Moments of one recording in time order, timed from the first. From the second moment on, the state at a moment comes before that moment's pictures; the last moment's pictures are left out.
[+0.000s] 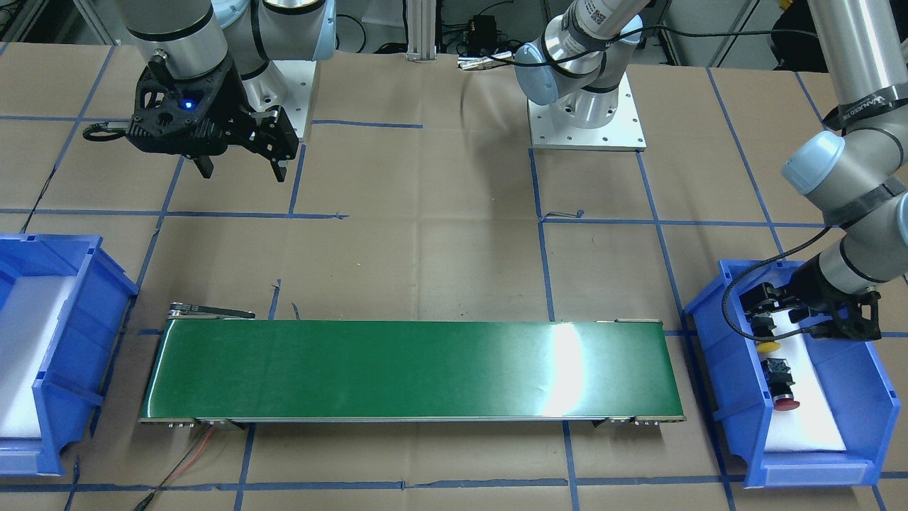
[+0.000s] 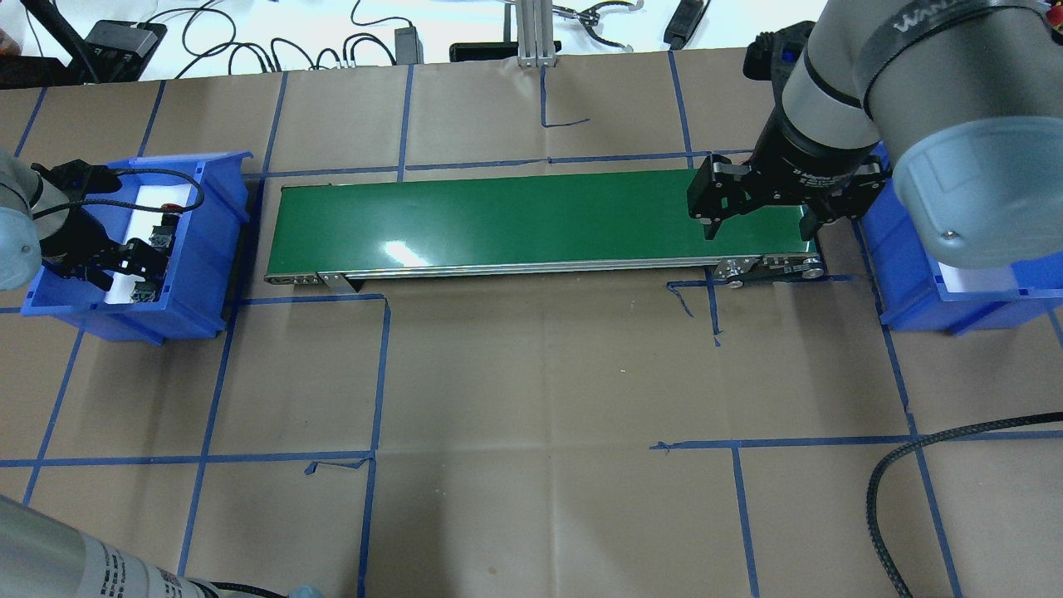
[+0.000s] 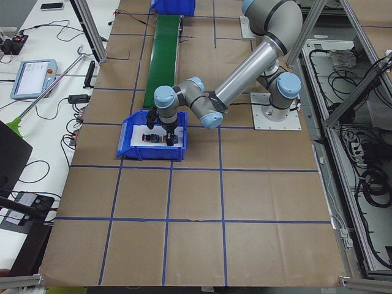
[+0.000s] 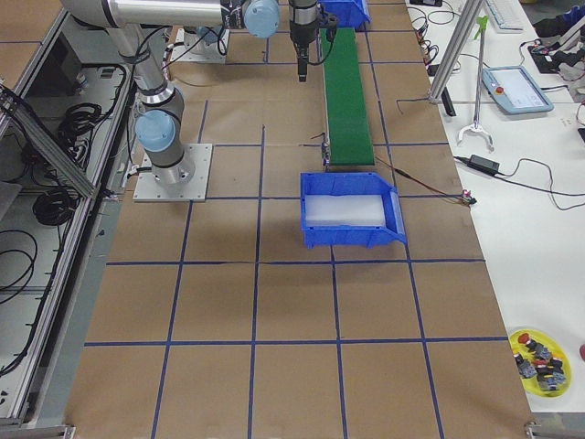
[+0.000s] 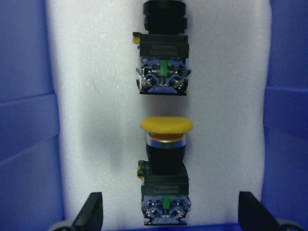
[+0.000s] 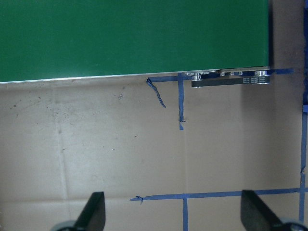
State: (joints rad) left arm -0.98 -1.97 -1.79 -0.98 1.57 0.62; right arm 1.62 -1.65 1.72 -1.68 -1.55 0.10
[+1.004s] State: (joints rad) left arm -0.98 -2.00 -1.77 -0.94 1.57 0.60; right arm 1.62 -1.65 1.72 -1.68 -1.55 0.10
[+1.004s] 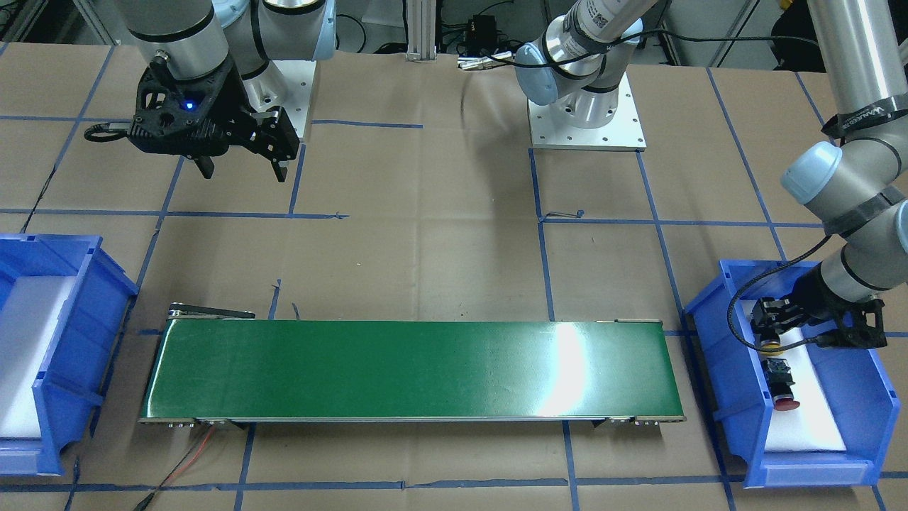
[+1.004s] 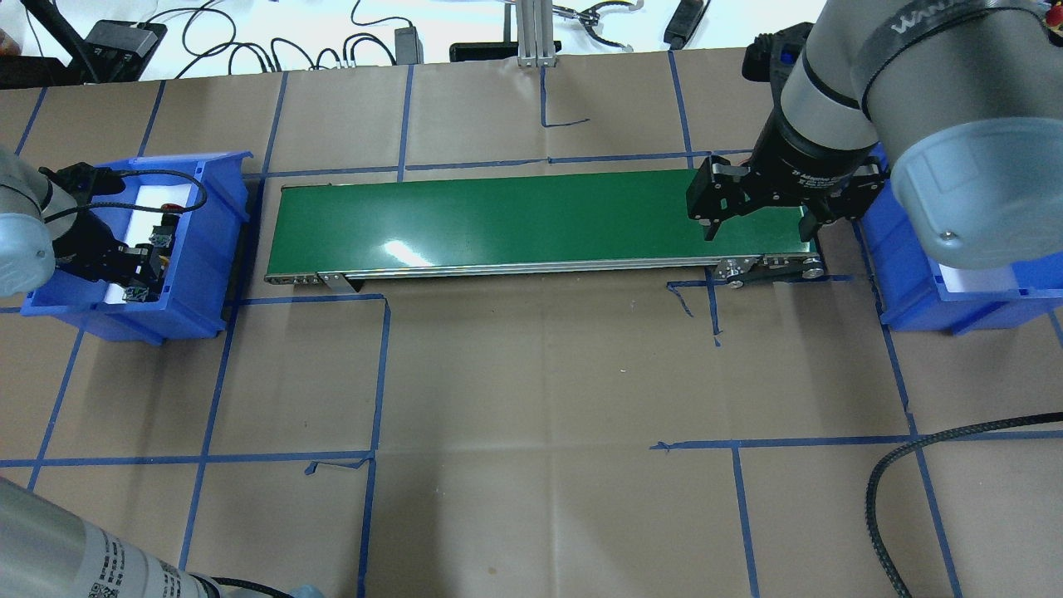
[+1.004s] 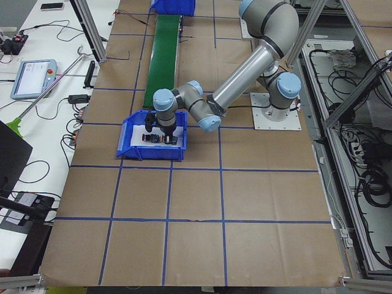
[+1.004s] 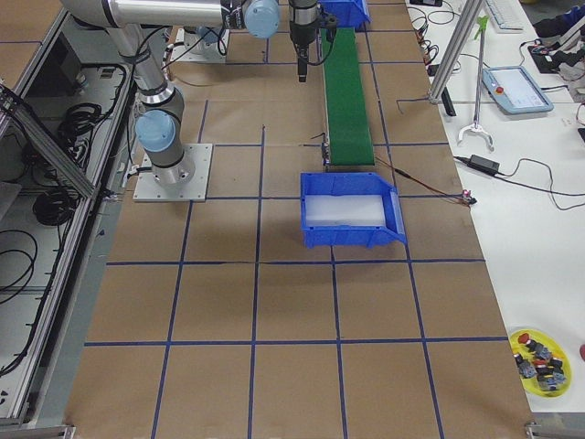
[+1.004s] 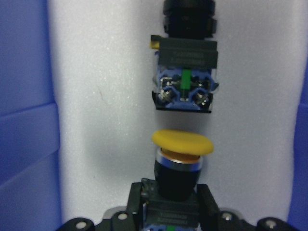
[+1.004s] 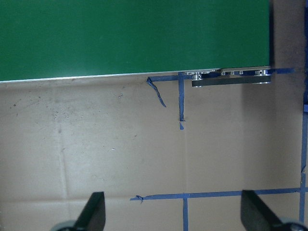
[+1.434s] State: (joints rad) left arm -0.97 -1.91 -1.76 -1.00 1.57 0.60; right arm 1.62 -1.65 1.72 -1.68 -1.55 0.10
